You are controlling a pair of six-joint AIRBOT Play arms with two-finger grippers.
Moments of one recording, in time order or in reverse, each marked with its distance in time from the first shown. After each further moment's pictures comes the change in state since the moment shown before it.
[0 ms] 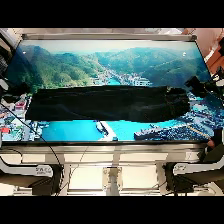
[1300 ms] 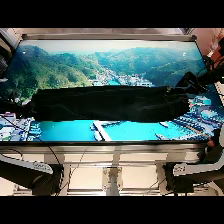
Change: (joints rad) left arm 0.210 -0.219 -0.001 -0.481 -0.517 0.740; right arm 0.105 0.001 0.293 -0.026 0.741 -0.051
